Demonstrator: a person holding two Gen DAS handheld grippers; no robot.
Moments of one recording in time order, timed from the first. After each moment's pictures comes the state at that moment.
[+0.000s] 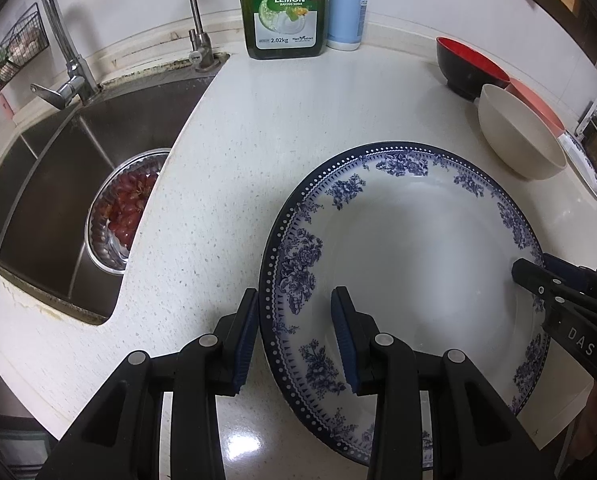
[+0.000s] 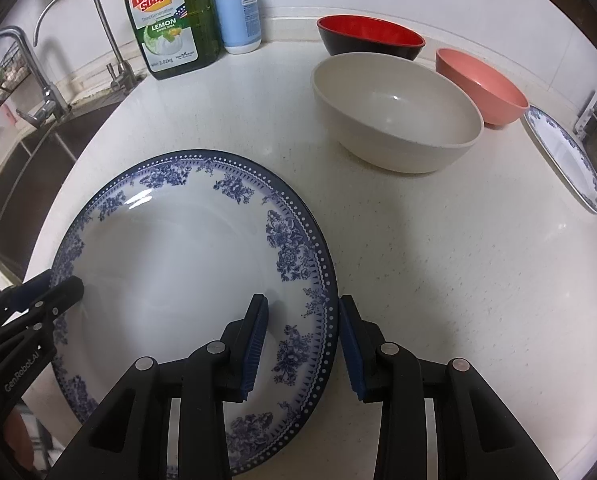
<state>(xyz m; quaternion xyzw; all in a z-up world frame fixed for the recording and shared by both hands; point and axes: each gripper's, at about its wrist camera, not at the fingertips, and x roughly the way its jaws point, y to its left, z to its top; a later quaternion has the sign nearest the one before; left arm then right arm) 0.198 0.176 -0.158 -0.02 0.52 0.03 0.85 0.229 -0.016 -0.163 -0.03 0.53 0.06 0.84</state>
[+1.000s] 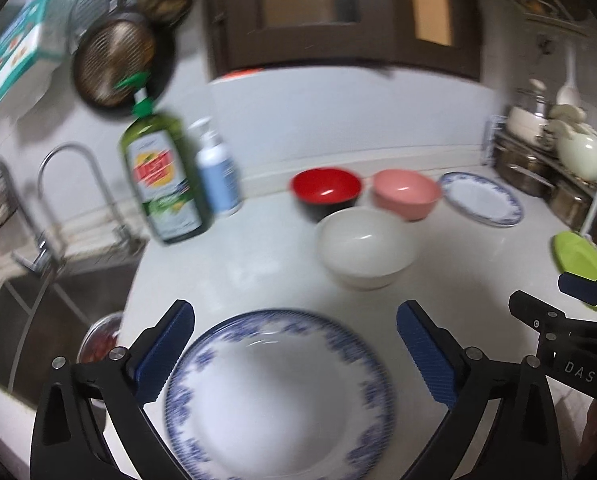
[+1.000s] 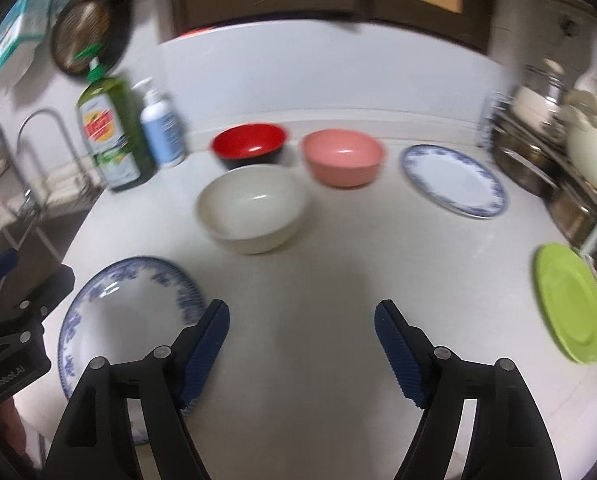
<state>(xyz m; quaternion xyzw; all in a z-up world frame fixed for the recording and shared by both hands) 0.177 0.041 -0.037 0.07 0.32 -0.08 0.94 0.167 -0.127 -0.072 0.03 0.40 -0.06 0.91</state>
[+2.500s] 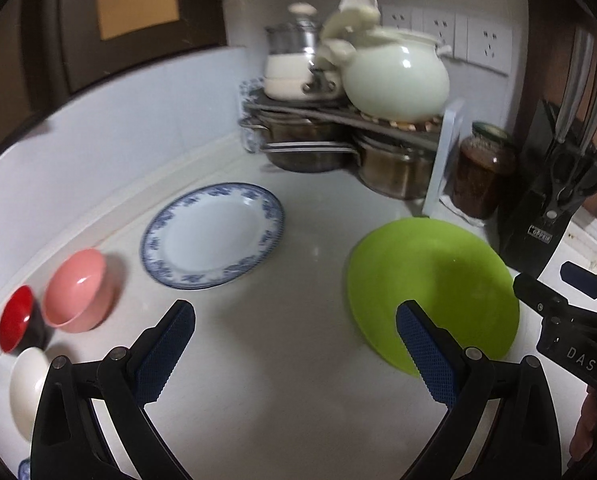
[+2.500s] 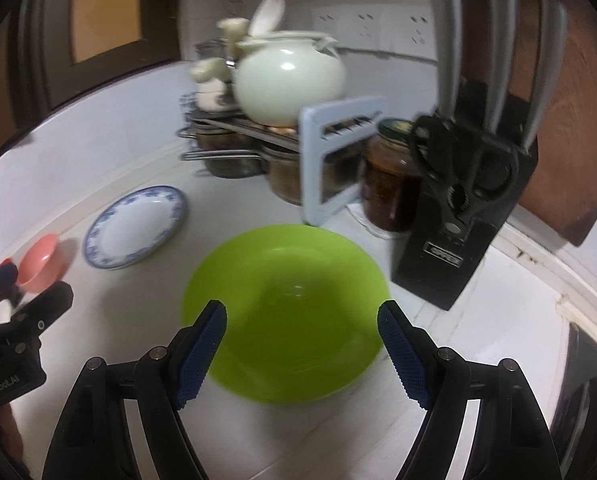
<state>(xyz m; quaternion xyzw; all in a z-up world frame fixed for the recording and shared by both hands) 0.212 -0.342 -0.058 0.17 0.33 -0.36 0.86 0.074 -0.459 -0.067 0.14 0.35 -0.36 0.86</state>
